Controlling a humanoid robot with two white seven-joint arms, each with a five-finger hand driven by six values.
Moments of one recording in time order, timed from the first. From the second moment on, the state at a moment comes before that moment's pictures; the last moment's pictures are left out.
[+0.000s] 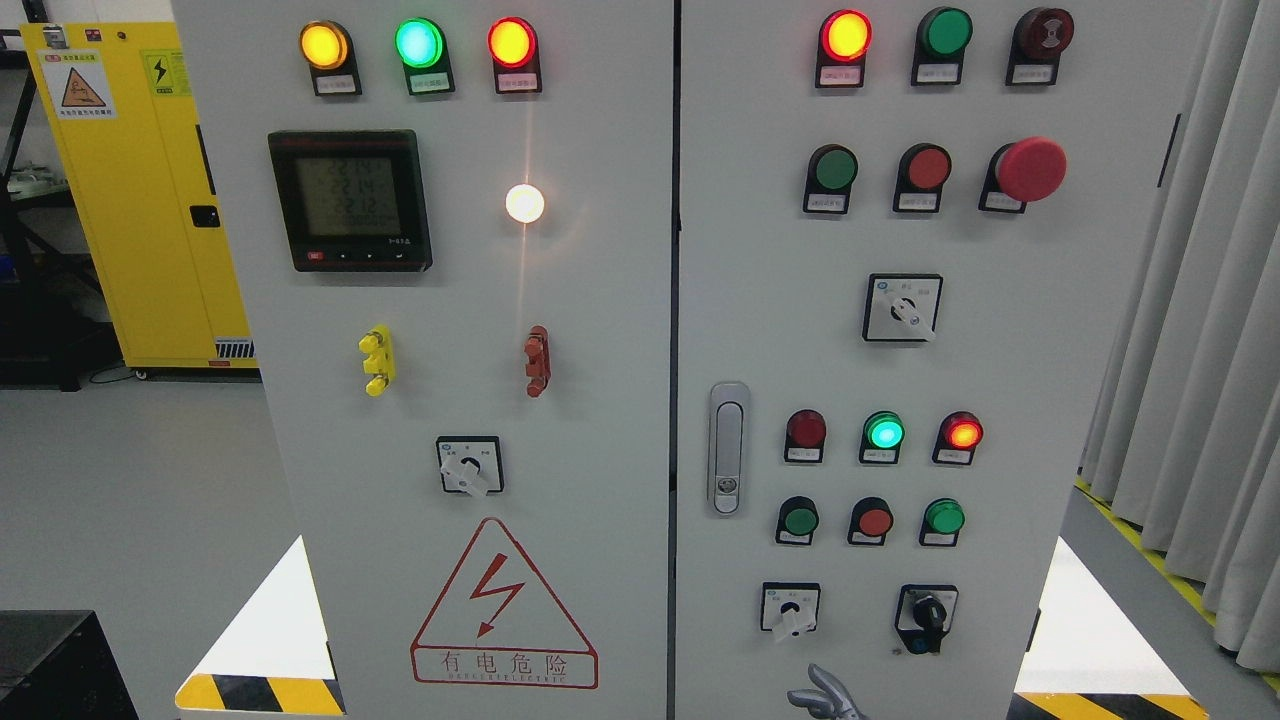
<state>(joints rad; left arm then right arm) 0.06 -0.10 -0.10 -0.13 0.08 -0.05 -0.06 0.10 0.00 0.16 -1.85 0.75 -0.31 -0.19</state>
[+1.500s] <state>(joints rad) 0.06 -0.10 -0.10 -0.13 0.08 -0.05 -0.06 -0.16 0.00 0.03 -1.75 1.25 -0.26 -0.19</state>
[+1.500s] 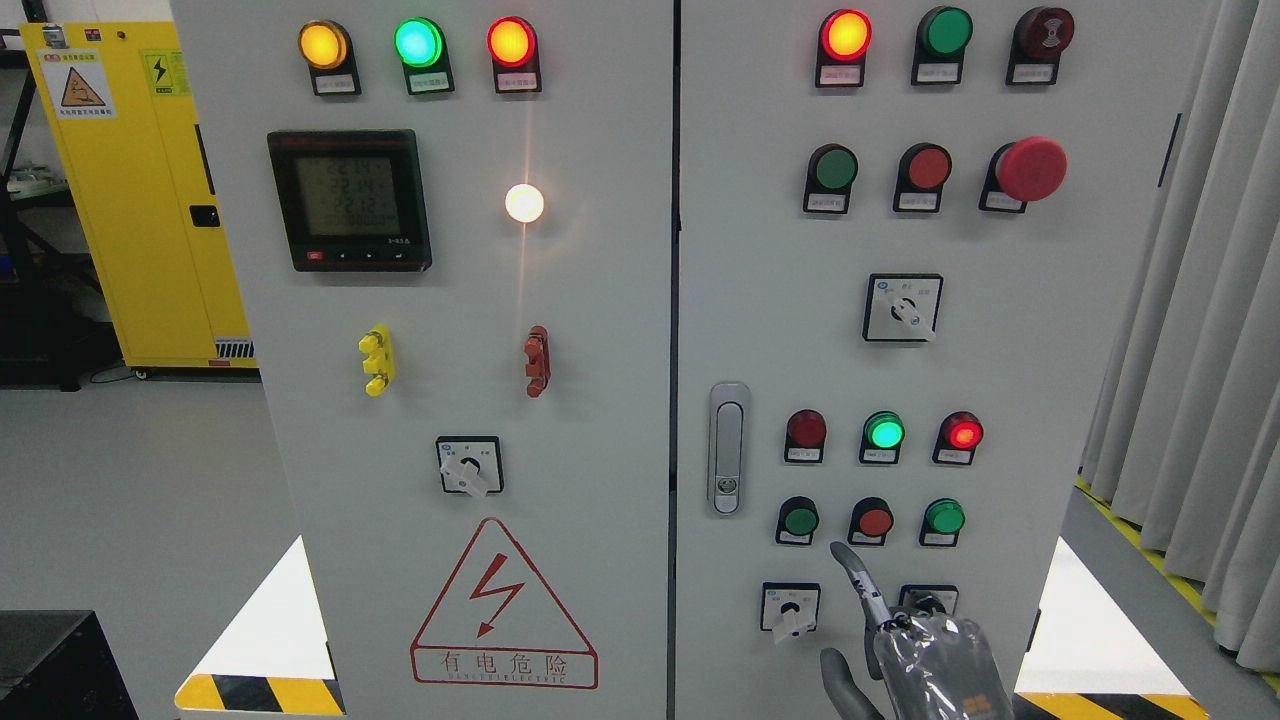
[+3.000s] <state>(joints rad) 0.06 -0.10 -0.10 -0.13 0.08 -0.05 -0.06 -0.21 0.00 0.07 -1.71 1.27 -0.24 -0.17</state>
